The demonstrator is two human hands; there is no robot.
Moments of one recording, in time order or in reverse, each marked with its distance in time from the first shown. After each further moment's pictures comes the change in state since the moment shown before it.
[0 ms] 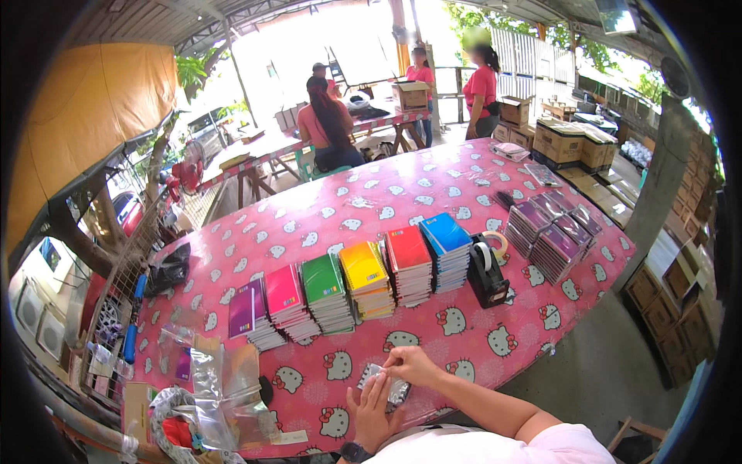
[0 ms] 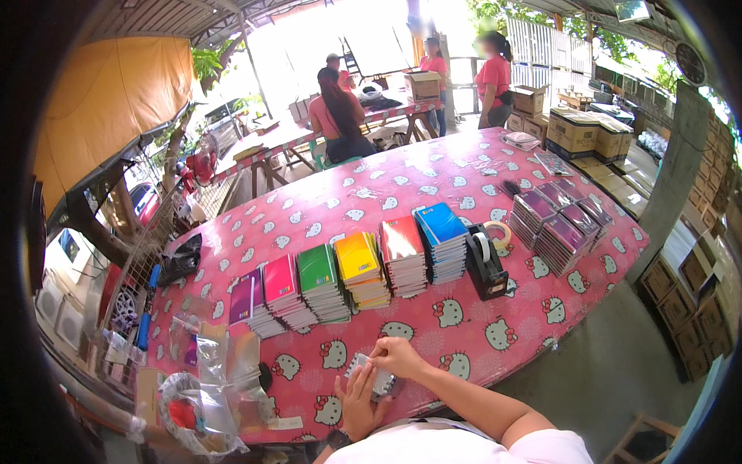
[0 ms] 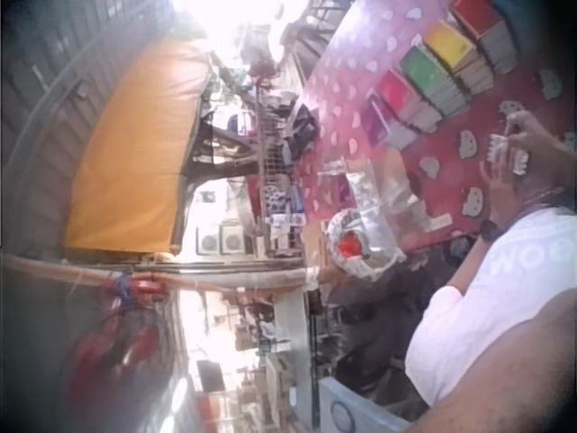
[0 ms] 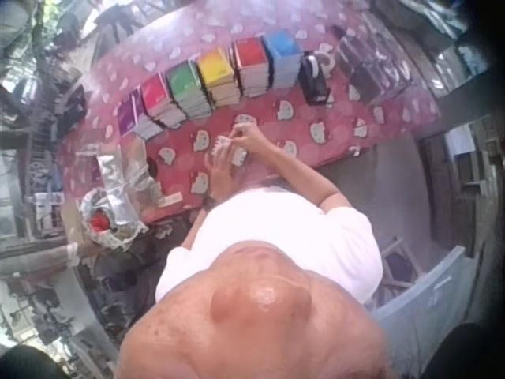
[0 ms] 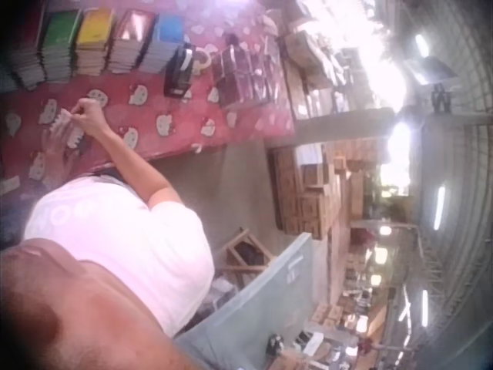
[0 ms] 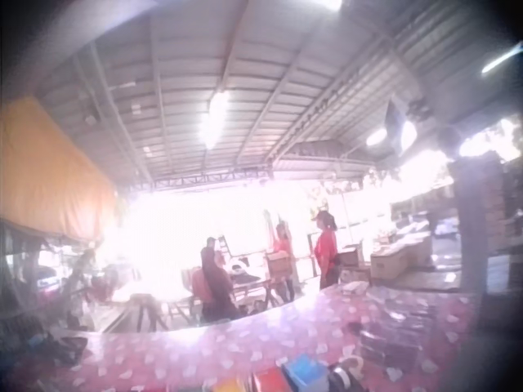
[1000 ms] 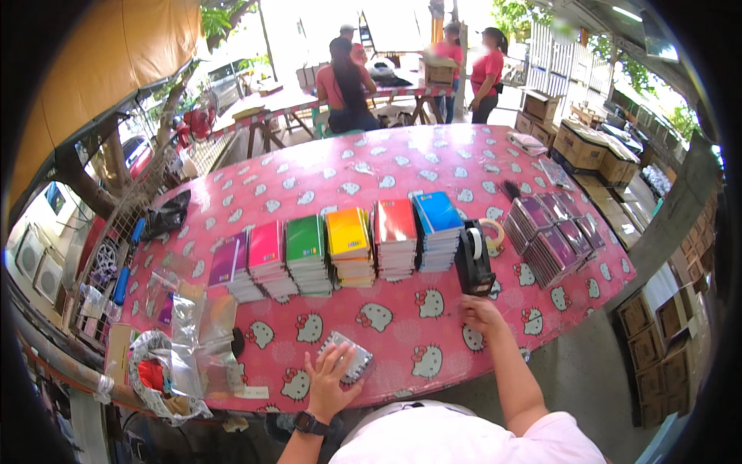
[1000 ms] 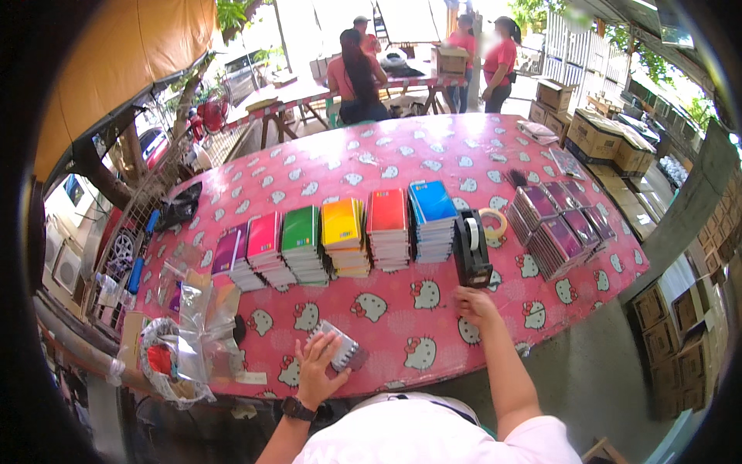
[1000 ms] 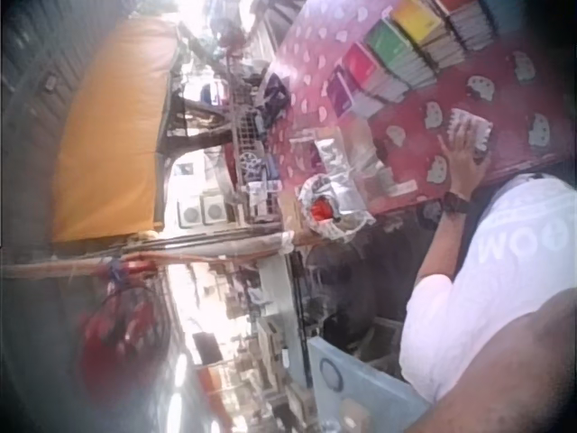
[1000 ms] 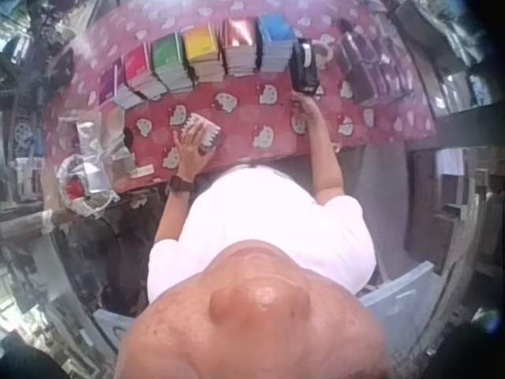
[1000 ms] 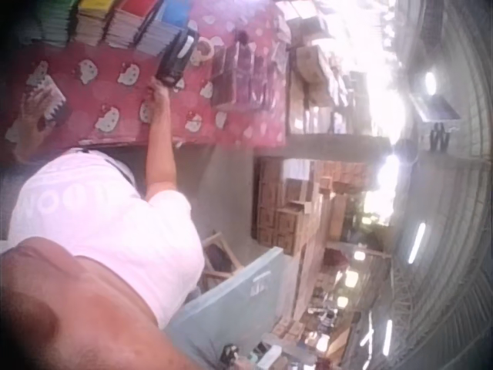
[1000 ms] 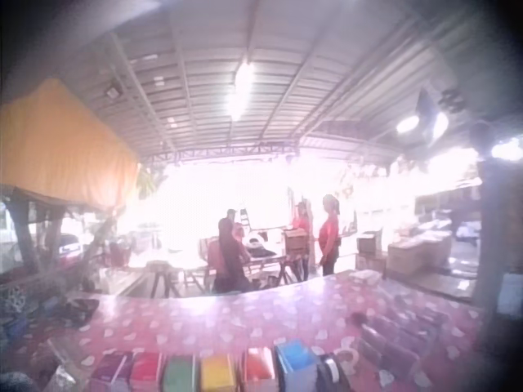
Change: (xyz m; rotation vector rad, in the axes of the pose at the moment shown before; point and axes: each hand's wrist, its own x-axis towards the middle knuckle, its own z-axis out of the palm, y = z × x) left_hand 0.007 0.009 0.003 0.004 -0.028 -0.125; right_hand -0.029 0.154 -0.202 0.922 0.326 0.581
